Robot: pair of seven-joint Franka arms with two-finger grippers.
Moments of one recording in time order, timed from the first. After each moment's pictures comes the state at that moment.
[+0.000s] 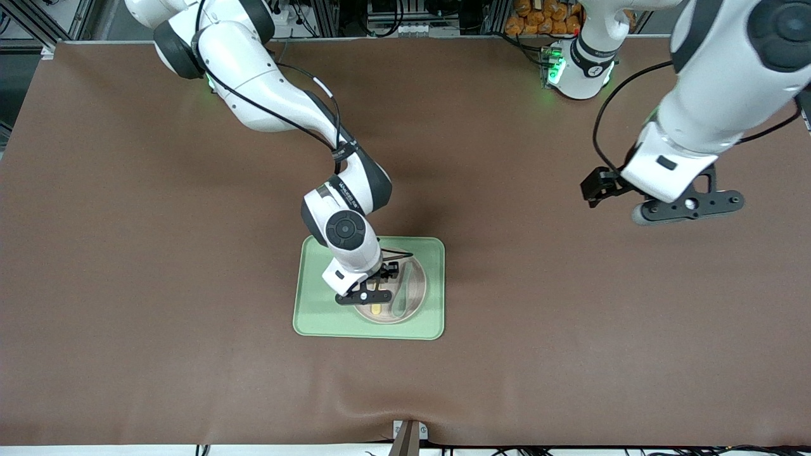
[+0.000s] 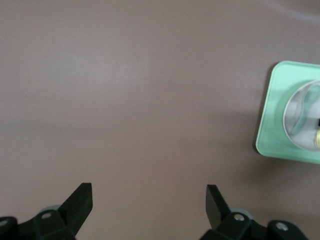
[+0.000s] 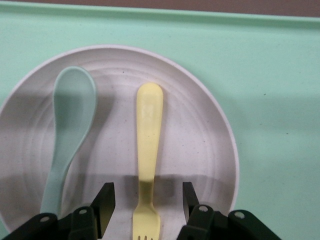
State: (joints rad) left arm -0.07 0.20 -0.27 -1.38 0.07 1.55 -0.42; right arm 0.61 0.95 -0.01 -1.19 0.03 2.19 0.55
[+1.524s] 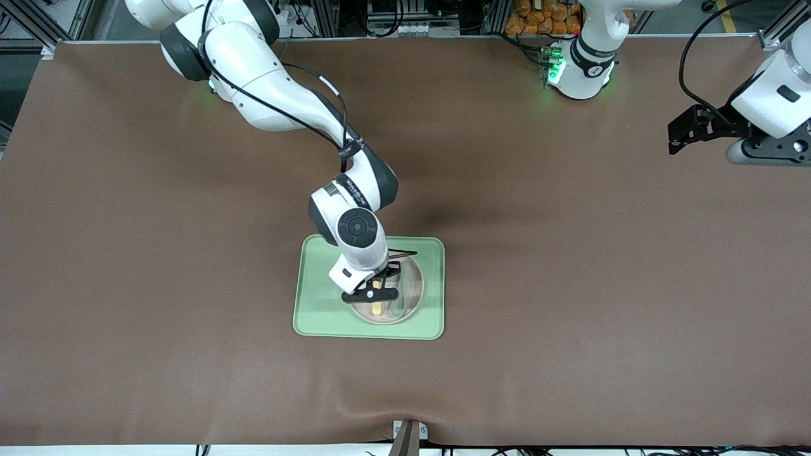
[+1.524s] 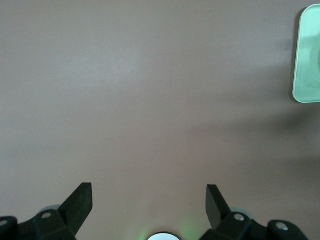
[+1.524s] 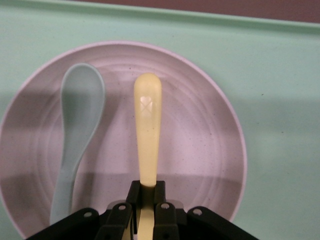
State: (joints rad) left arm -0.09 -0.02 -0.05 -1.53 0.04 1.46 -0.05; right arm 0.62 0.97 -0.02 -1.12 0.00 2.10 0.56
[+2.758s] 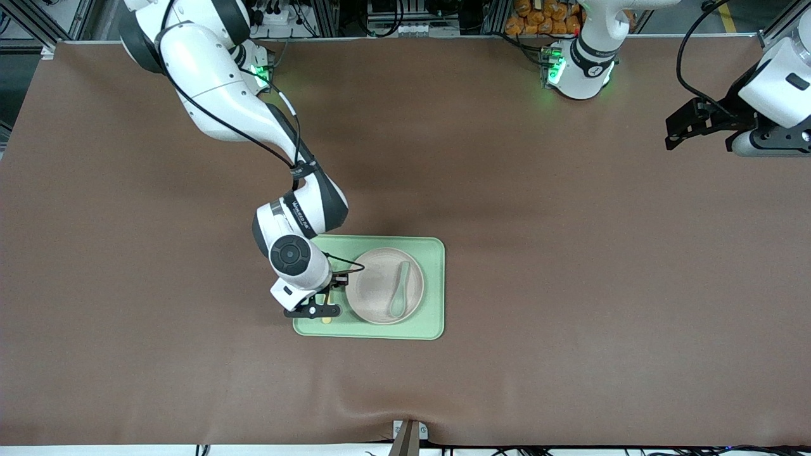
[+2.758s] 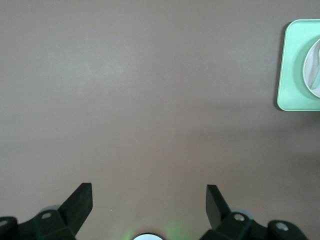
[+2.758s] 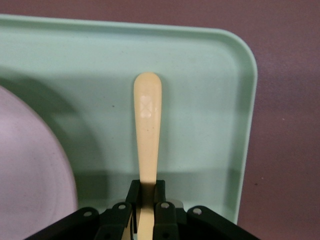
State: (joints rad) left arm -0.05 -0.03 -0.09 -1.52 0.00 1.47 -0.11; right arm 0.47 0.86 -0.02 -1.37 0.01 2.17 0.43
